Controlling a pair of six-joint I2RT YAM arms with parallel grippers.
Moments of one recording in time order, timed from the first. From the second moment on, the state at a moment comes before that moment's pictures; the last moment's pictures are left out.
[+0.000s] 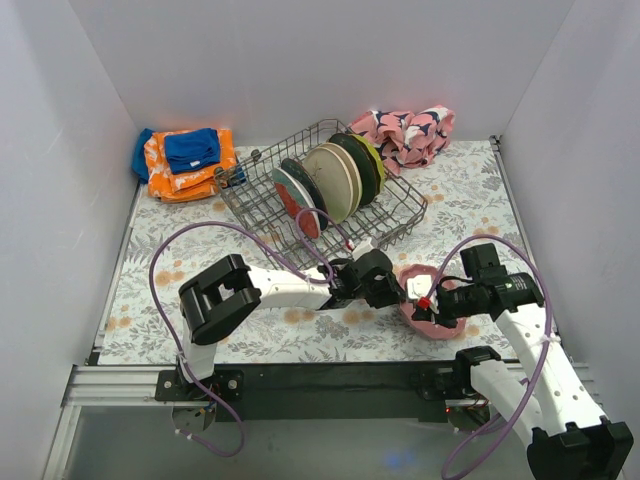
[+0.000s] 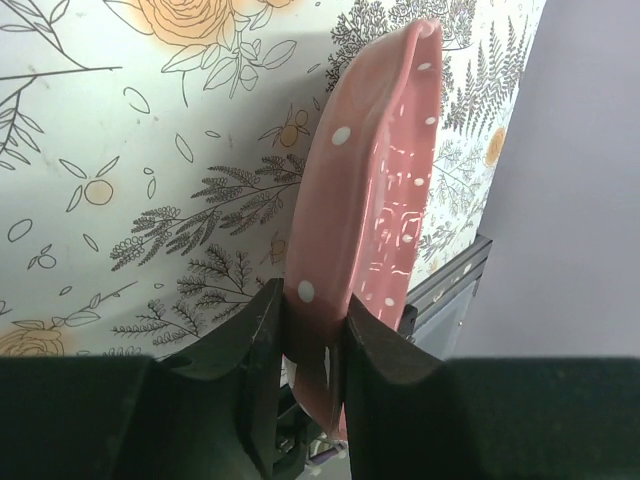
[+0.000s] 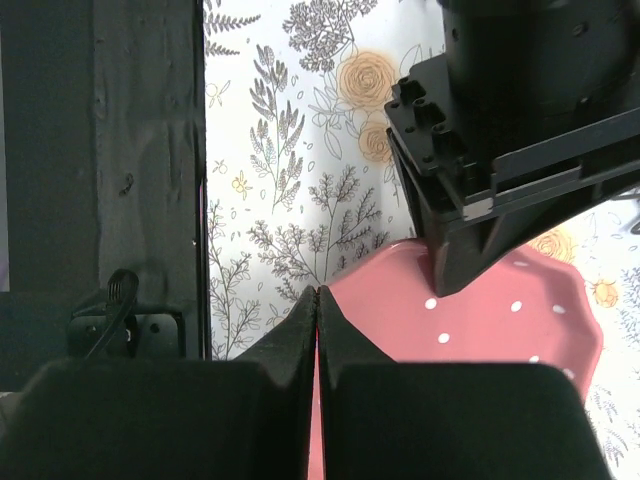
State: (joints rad) left arm -1.14 1.90 1.18 0.05 -0.05 -1.35; right arm 0.22 0.78 0.72 -1.20 -0.83 -1.28
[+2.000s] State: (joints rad) left arm -0.72 1.06 0.74 0.10 0.32 -0.94; right arm 0.23 1.33 1.18 -0.99 -1.16 -0.49
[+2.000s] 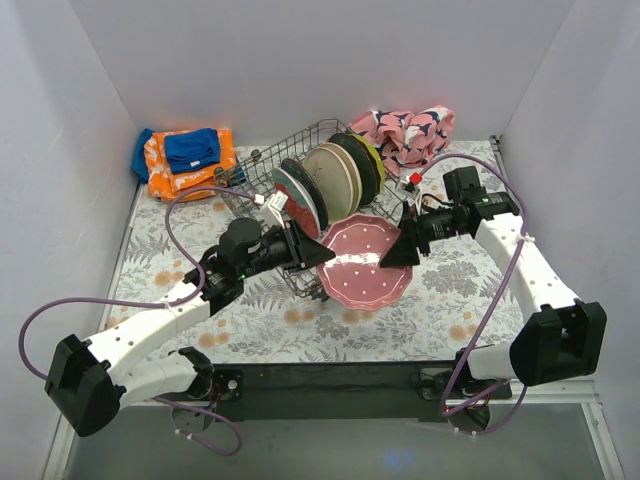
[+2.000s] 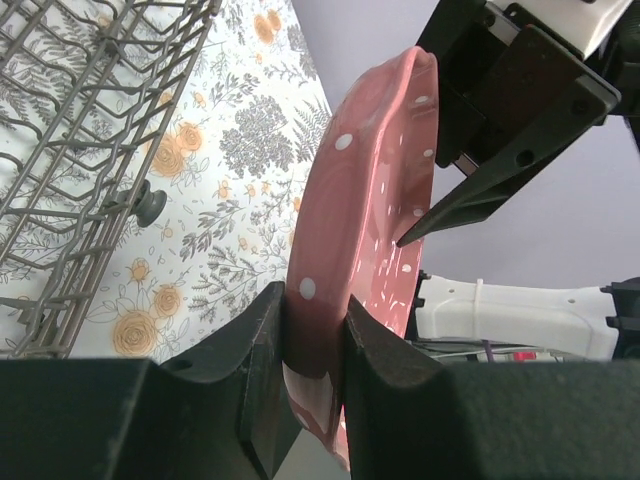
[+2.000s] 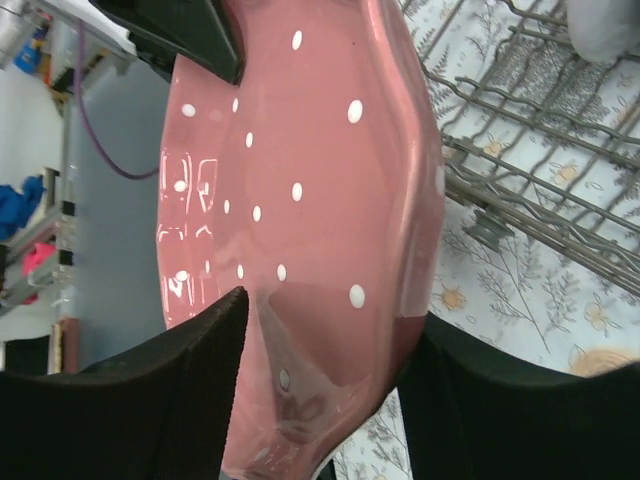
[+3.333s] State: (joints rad) left arm -0.66 1.03 0.72 0.15 0.40 -0.85; right arm 0.25 1.43 1.24 -1.03 -1.27 -0.34
